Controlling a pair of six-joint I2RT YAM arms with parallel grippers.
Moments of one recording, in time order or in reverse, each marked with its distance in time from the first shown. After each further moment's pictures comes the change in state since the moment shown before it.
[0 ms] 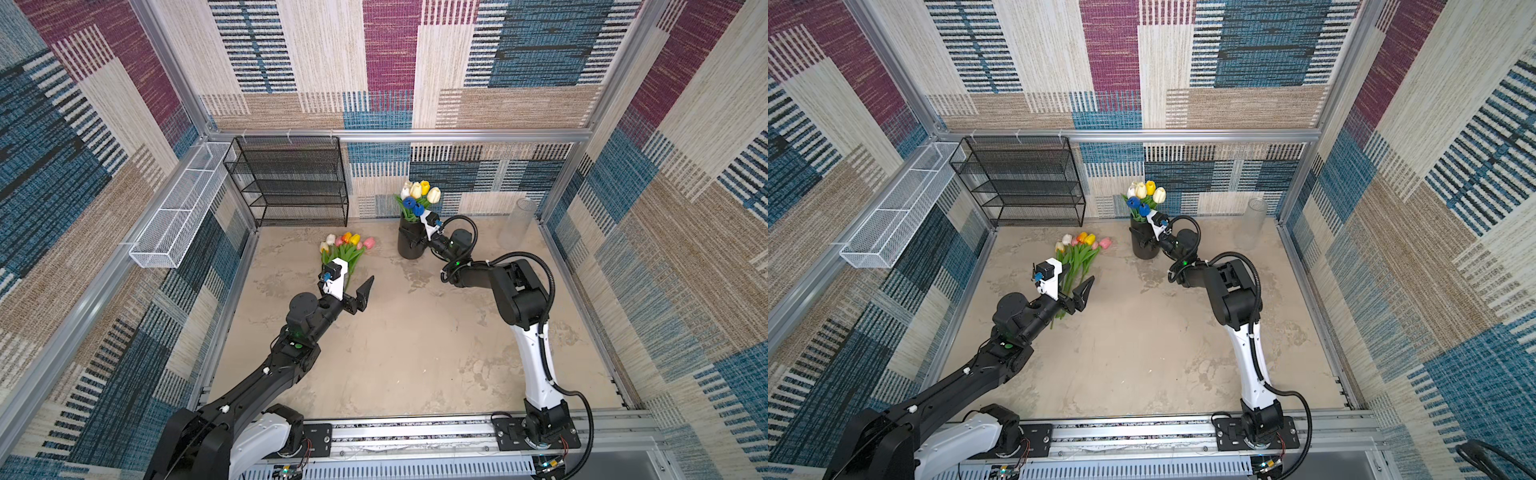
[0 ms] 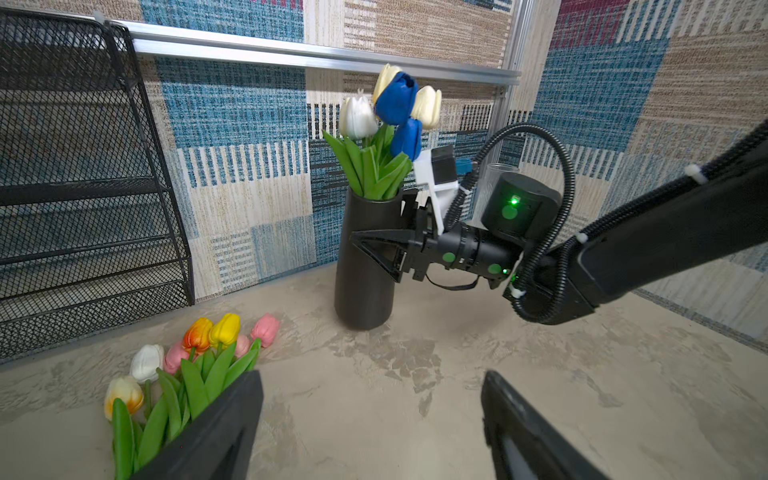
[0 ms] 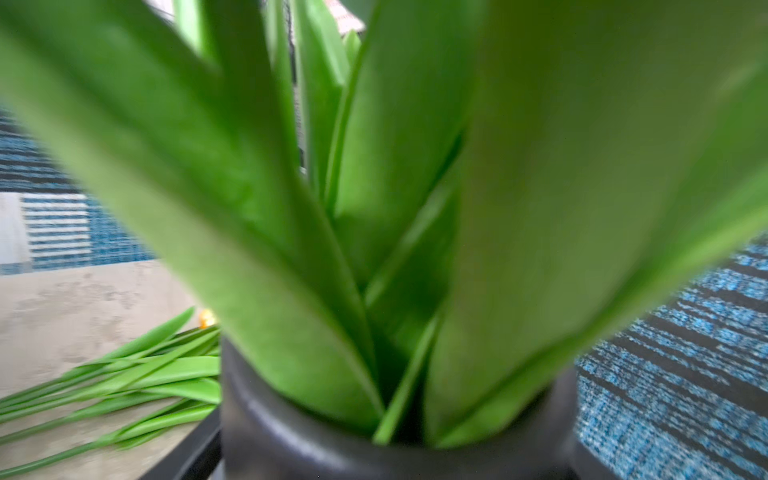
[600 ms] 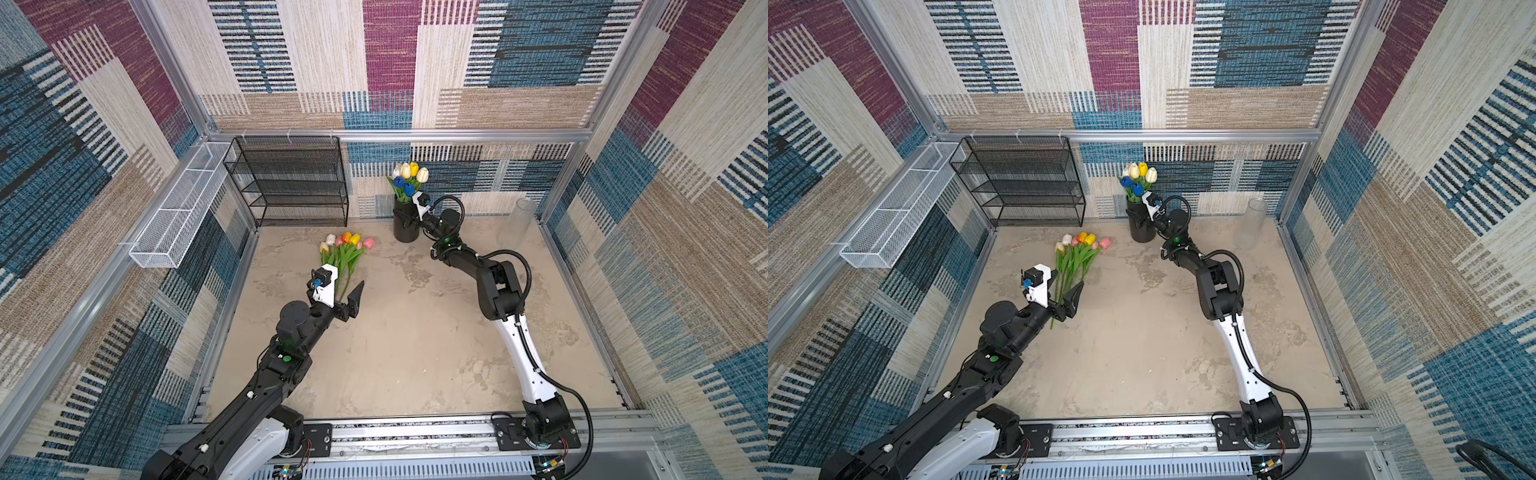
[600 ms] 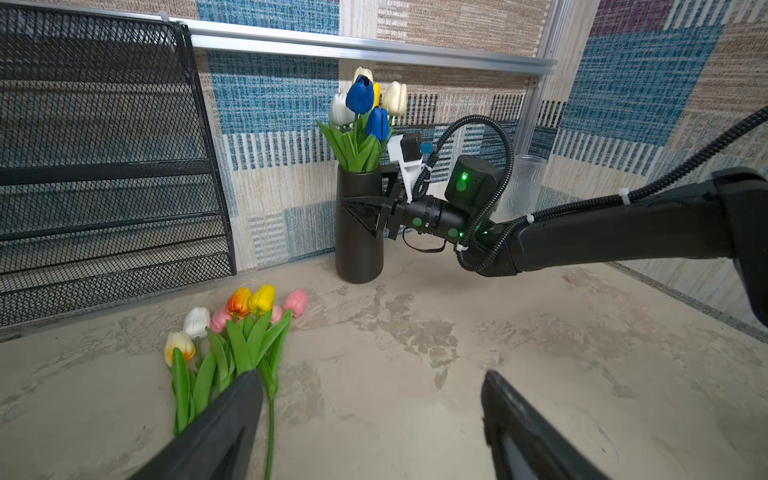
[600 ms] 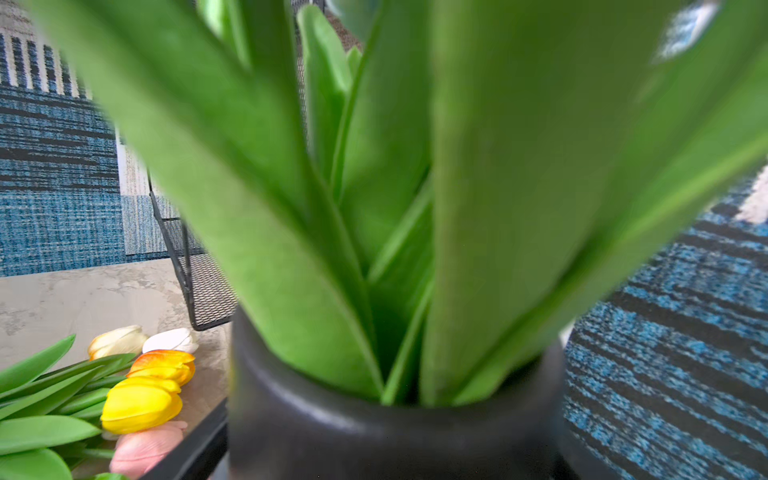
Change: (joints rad) left arm 0.004 -0.196 -0.025 -0.211 -0.095 0.000; right arm -0.032 0.348 0.660 -0.309 -0.023 0.011
